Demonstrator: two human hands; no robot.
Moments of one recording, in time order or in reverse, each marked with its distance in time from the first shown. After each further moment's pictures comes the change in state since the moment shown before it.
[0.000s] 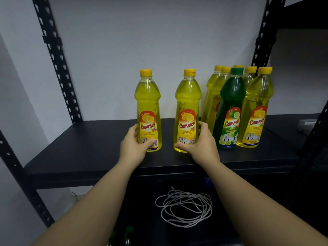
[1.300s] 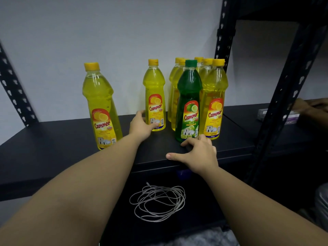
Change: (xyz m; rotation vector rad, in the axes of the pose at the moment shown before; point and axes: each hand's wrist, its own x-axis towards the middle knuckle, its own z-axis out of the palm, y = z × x) left_hand 0.066 0.039 0.161 0.150 -0.161 -0.006; right_hand -0.026 0.072 -0.090 -0.333 -0.107 0.090
